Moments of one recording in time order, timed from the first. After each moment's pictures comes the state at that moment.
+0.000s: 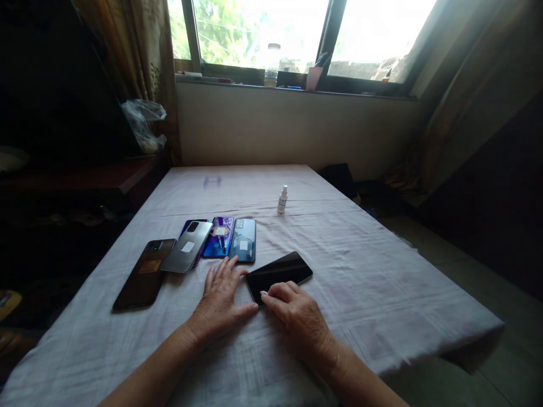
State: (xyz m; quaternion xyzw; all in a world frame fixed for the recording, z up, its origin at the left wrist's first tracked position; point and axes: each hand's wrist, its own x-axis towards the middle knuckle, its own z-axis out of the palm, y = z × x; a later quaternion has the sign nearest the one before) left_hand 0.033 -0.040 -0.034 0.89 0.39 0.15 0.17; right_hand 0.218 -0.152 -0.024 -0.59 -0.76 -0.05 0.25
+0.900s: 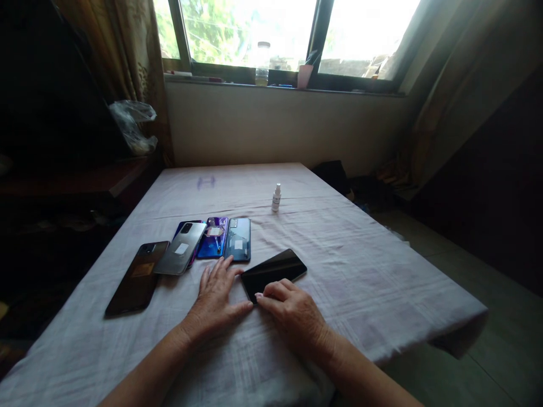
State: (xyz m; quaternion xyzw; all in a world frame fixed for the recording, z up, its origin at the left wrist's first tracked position) left_hand 0.030 -0.036 -0.040 0.90 0.38 0.14 0.15; right_hand 0.220 -0.153 -0.022 -0.56 -0.79 -0.07 0.25
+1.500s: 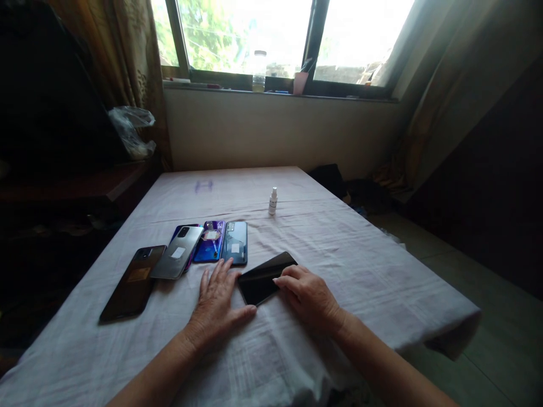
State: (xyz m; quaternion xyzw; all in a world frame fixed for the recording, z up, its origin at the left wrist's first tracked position) left_hand 0.041 -0.044 -0.042 0.91 0.38 0.15 0.11; right_hand 0.273 -0.145 -0.018 -0.61 -0.75 -0.03 0.24
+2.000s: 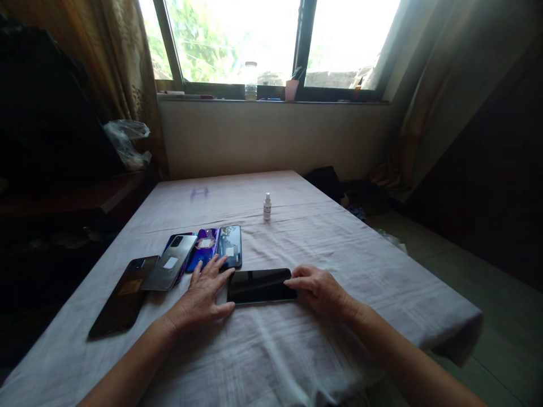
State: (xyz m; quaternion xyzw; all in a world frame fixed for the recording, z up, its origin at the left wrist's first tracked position) left_hand 0.035 0.005 -0.018 0.95 0.31 0.04 0.09; right_hand 0.335 -0.144 -0.028 -0.56 -0.78 0.04 0.28
